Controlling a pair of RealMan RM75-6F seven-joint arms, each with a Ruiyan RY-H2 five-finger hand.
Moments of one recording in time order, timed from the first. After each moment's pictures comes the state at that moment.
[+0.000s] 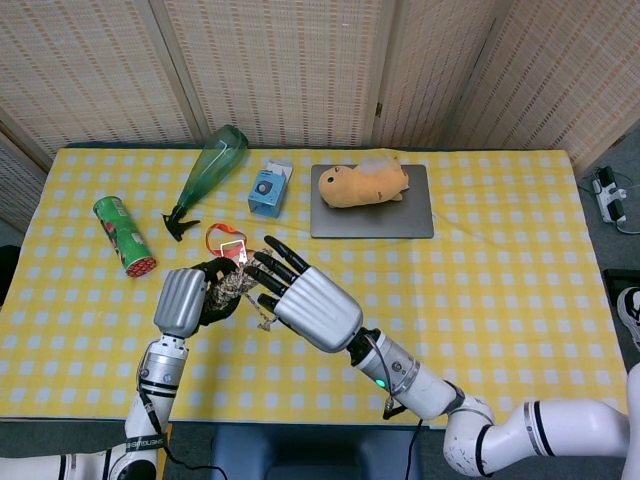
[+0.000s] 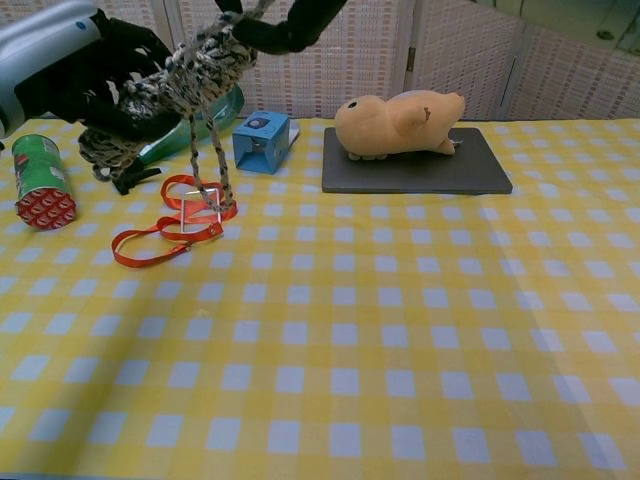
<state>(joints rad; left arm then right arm) -0.58 -1.54 -0.23 -1.88 1.18 1.43 0.37 0.91 -1.39 0.31 -2.00 -1.34 1.08 -0.67</state>
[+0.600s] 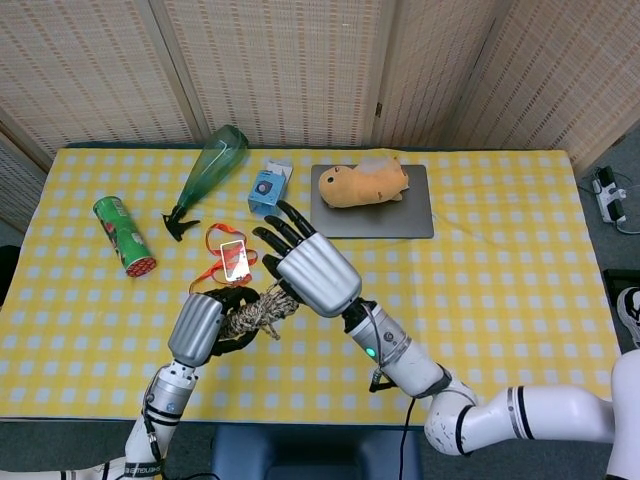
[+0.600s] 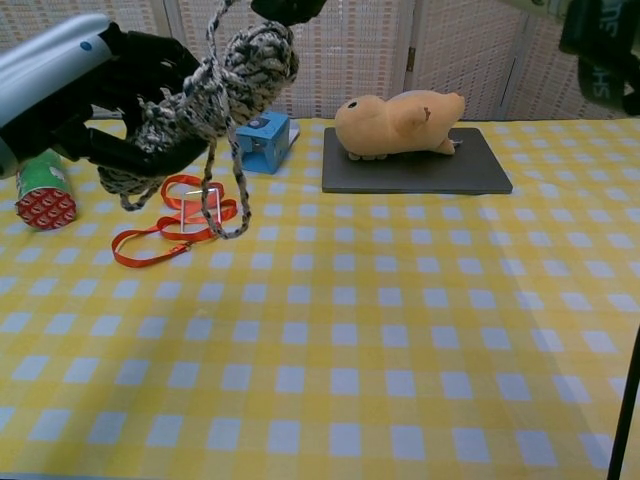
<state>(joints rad) -0.53 -1.57 -0.11 -1.83 1.46 1.43 0.19 0.96 -1.42 0.37 -1.92 -1.16 1.10 -0.67</state>
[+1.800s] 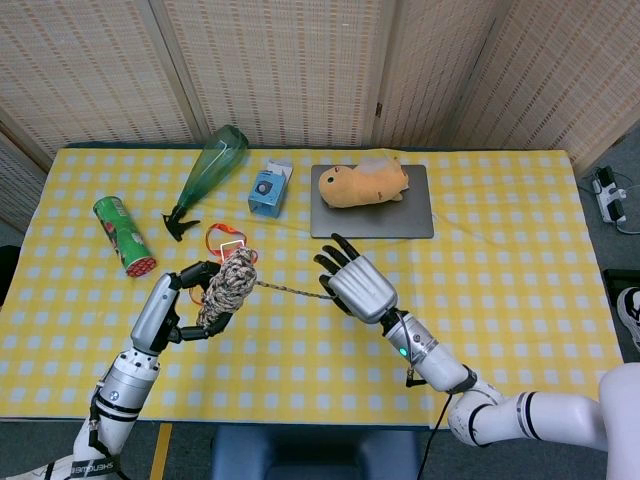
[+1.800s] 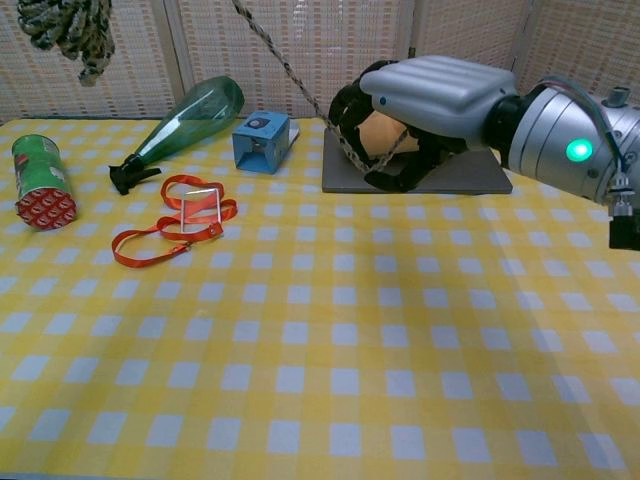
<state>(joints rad) -0.51 -1.25 -0.24 -2.12 1.40 1.34 -0.40 0.86 -1.48 0.13 -1.63 -1.28 1.06 -0.48</state>
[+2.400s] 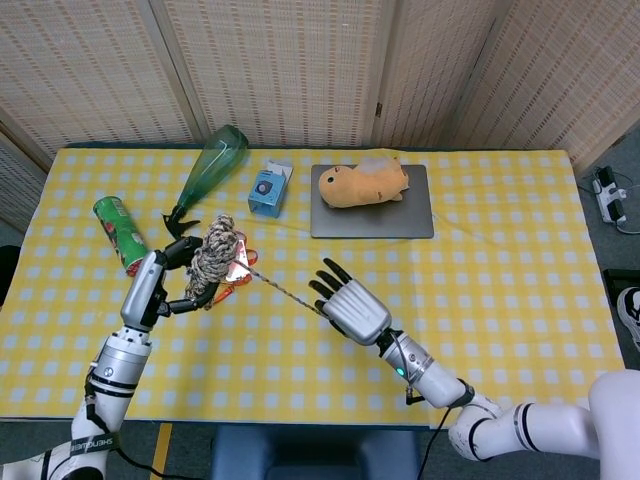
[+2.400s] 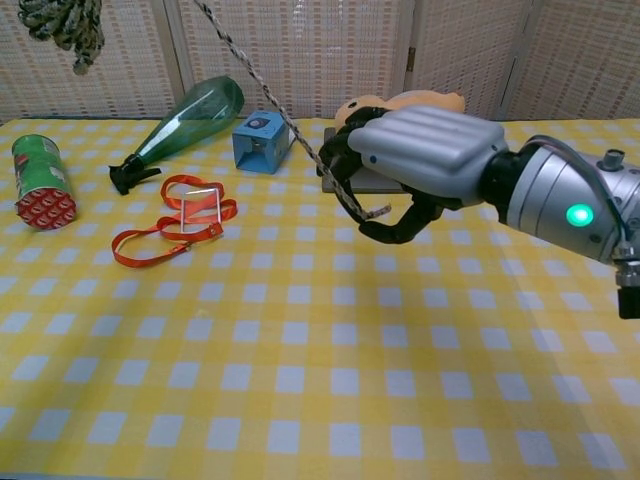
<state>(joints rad) -0.53 -1.24 -0.33 -2.09 1.21 1.31 -0.34 0.82 -1.53 0.07 -1.63 -1.37 1.06 -0.52</state>
